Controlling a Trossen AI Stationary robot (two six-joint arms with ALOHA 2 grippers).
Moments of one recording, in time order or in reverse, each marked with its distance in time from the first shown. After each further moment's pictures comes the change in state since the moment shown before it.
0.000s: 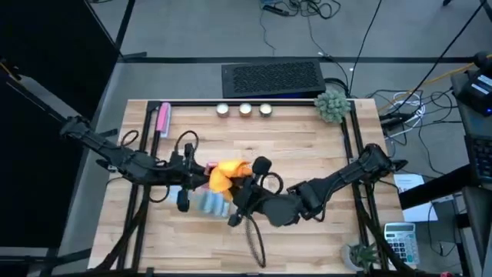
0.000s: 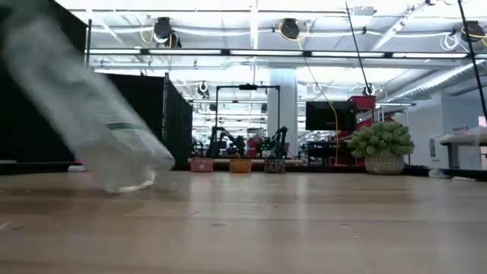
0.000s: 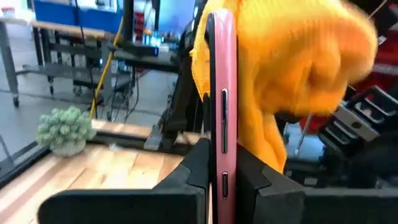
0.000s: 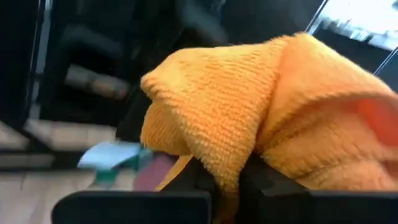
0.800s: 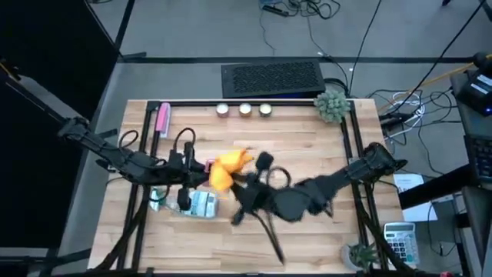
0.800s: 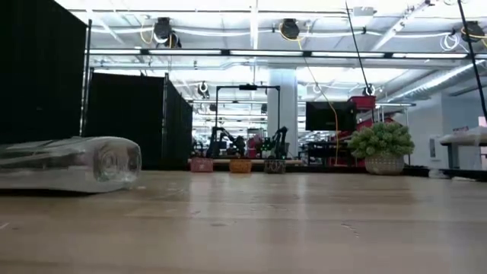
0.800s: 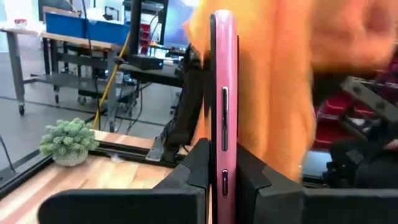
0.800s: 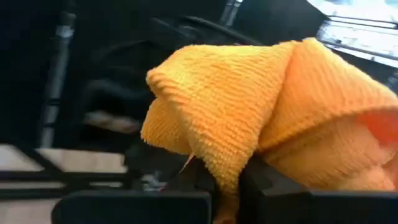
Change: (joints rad) left arm 0.049 0.026 0.000 0.066 -0.014 -0.001; right arm -0.015 0.020 0.004 -0.067 -0.045 0.041
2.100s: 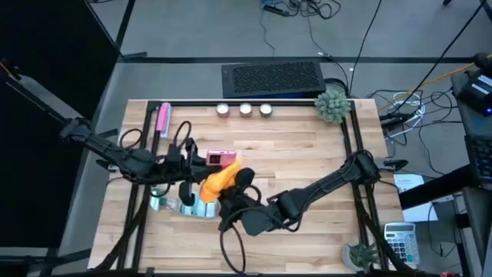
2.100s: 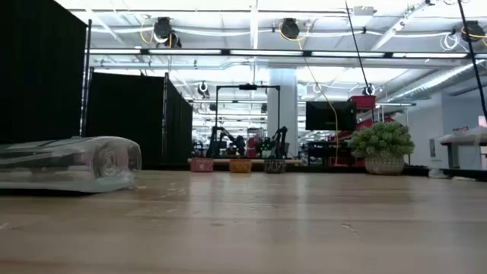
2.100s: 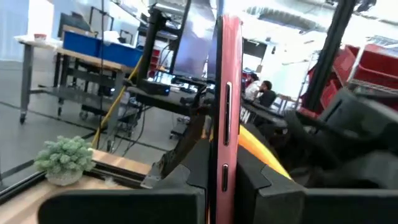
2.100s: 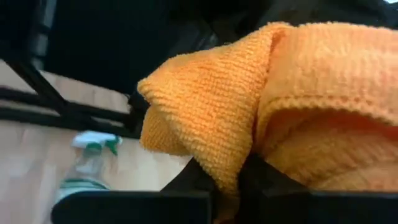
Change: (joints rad) left arm -0.001 0.027 -0.002 0.181 -0.027 -0.015; right arm 0.019 0.119 -0.006 -0.098 0.112 -0.033
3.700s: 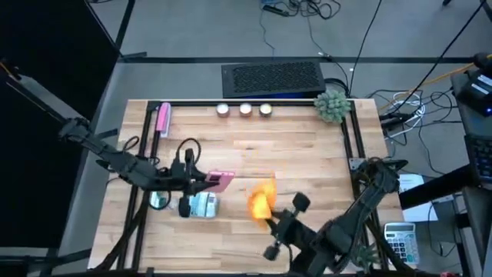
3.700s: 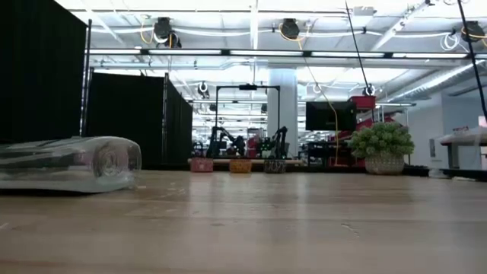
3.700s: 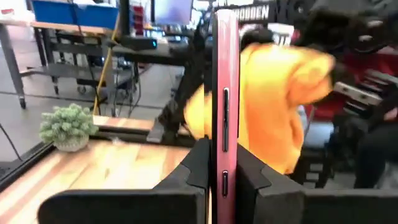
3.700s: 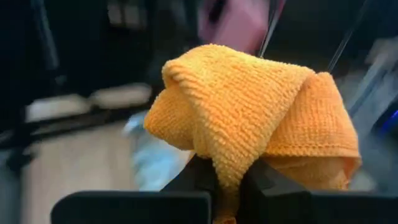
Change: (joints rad) left arm -0.027 -0.022 -0.002 -0.307 0.015 0.031; right arm 0.333 -0.008 0.139 -1.129 0.064 1.513
